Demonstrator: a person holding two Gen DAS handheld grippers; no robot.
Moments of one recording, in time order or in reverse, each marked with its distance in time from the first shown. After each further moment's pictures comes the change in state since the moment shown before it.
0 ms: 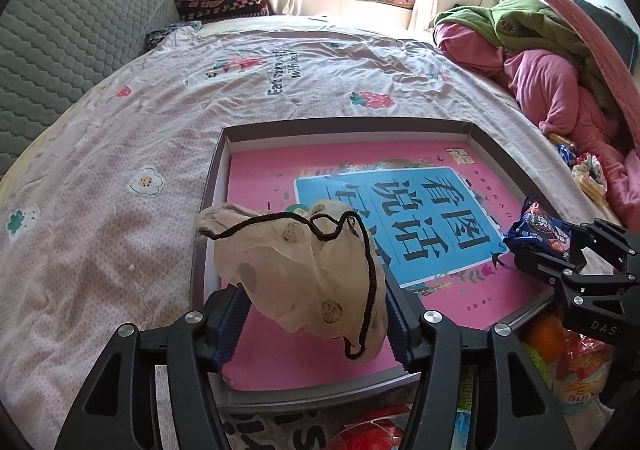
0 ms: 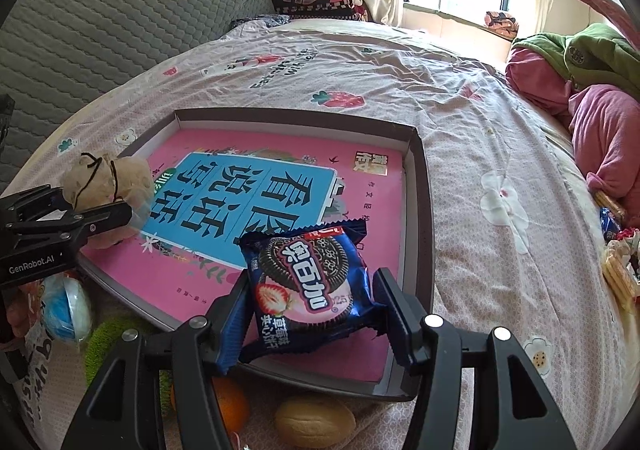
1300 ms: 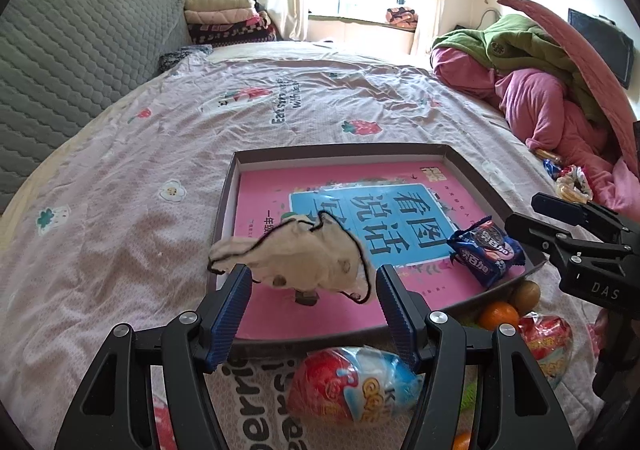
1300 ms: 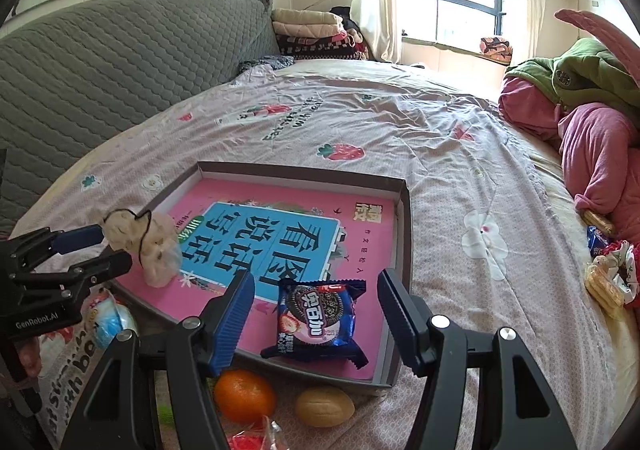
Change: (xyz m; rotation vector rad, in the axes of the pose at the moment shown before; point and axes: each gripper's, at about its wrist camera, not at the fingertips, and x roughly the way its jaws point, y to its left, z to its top) left arm -0.062 -0.018 -0.017 -0.014 -0.094 0.023; right arm -0.053 0.000 0.009 0.021 -0.146 0.033
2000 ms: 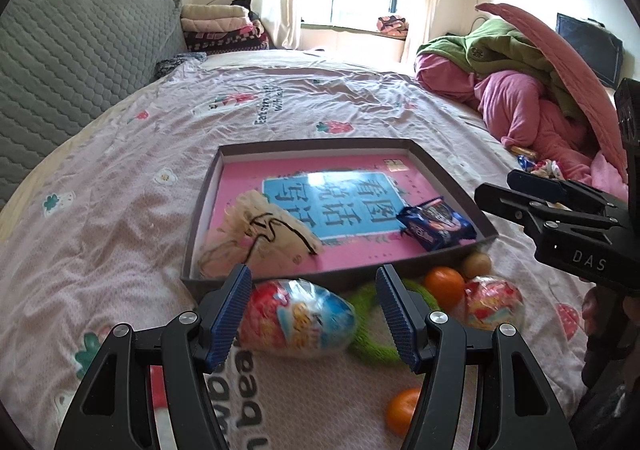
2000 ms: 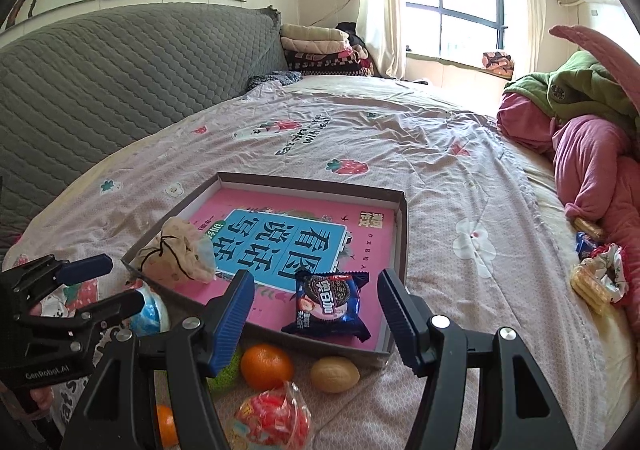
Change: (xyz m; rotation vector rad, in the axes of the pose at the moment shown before) left arm -0.046 -0.032 -0.033 0.001 -0.027 -0.027; right arm -0.044 0.009 -0.010 -0.017 -0.058 0.008
